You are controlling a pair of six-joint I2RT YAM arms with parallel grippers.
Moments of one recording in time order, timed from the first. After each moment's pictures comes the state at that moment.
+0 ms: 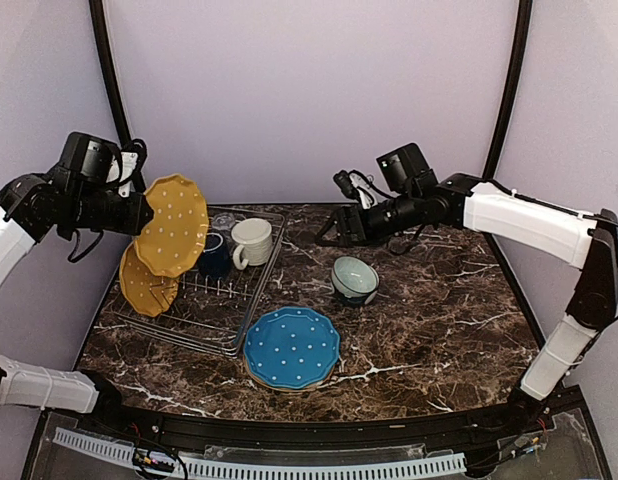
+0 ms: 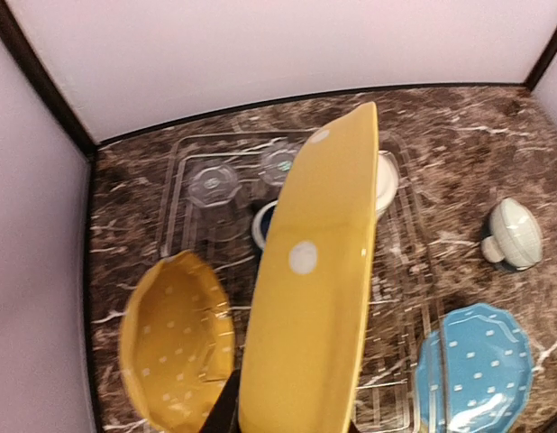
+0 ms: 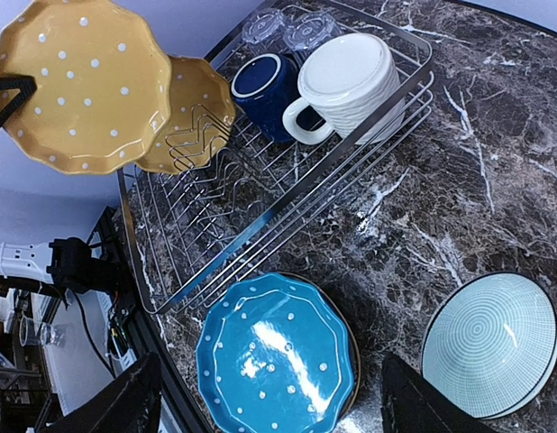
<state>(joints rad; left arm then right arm) -0.47 1.08 1.38 -0.97 -0.22 -0.18 0.73 1.64 1.46 -0.50 -0.47 0.36</state>
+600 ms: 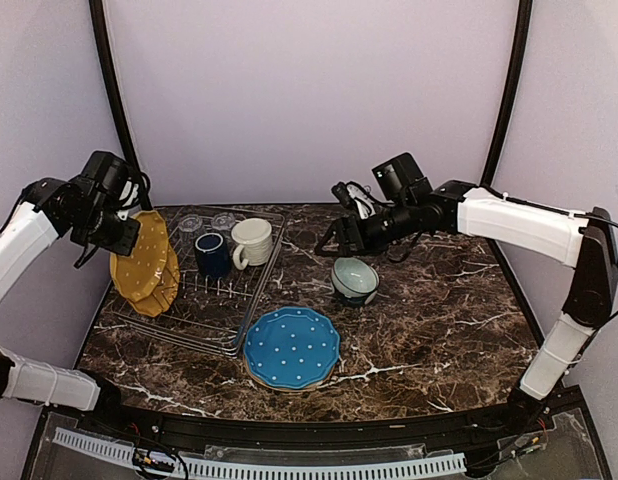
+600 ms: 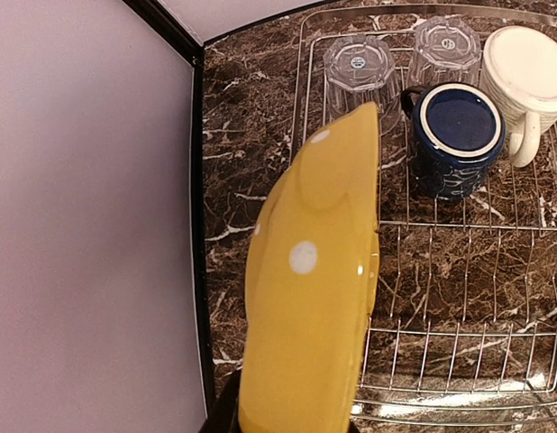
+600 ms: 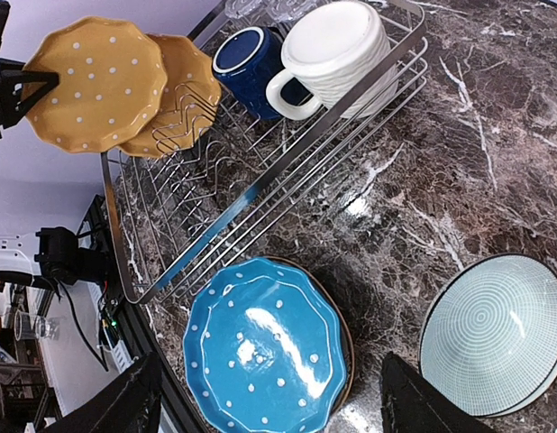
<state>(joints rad) -0.34 1.15 1.31 -1.12 -0.46 -0.04 0.73 1.67 1.43 -0.50 -0.48 0.35</state>
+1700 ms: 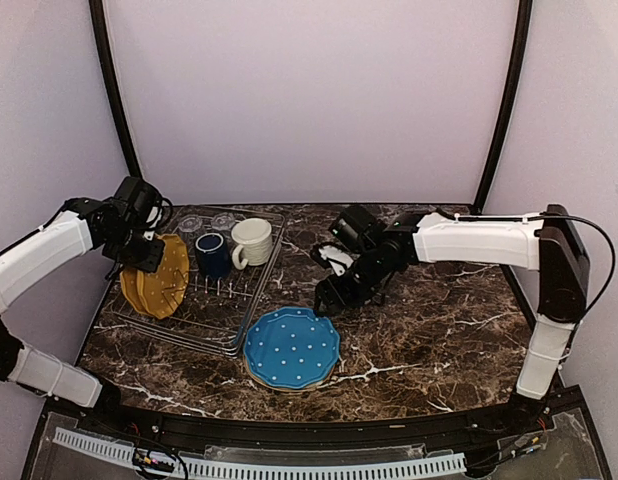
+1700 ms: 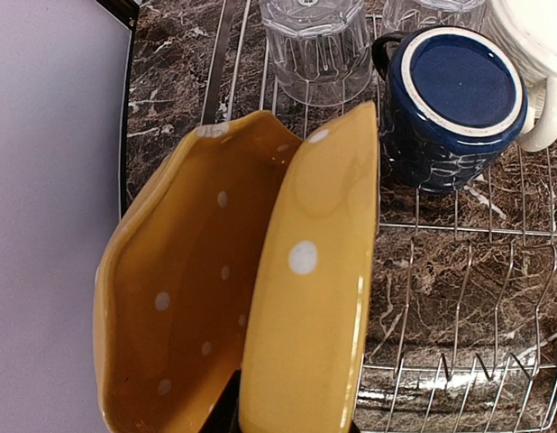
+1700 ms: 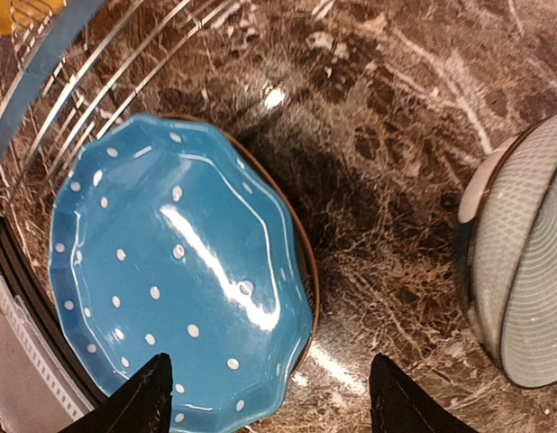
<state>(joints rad) -0.31 1.28 1.11 -0.89 -0.37 -0.07 0.88 1.82 1.41 -0.67 -0.23 0.28</state>
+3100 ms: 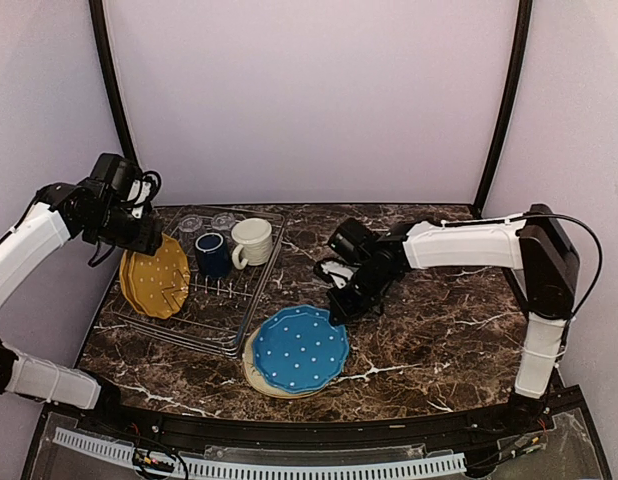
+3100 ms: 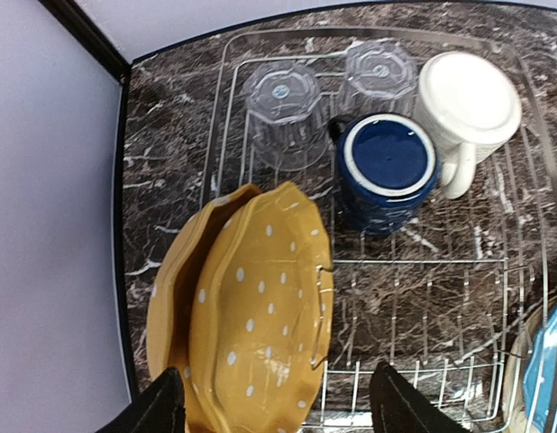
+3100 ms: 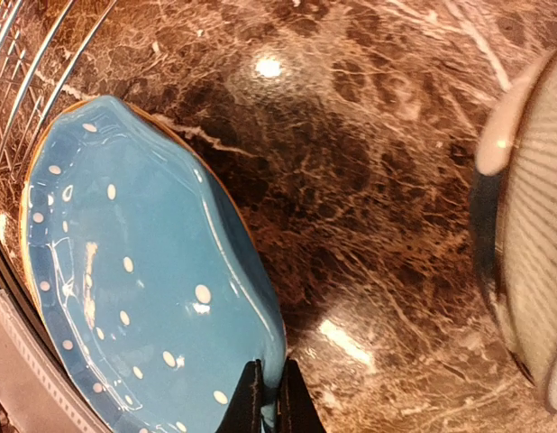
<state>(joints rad) -0.30 1.21 1.24 -0.96 -0.27 -0.06 0.89 1.90 1.38 -0.69 -0.25 0.30</state>
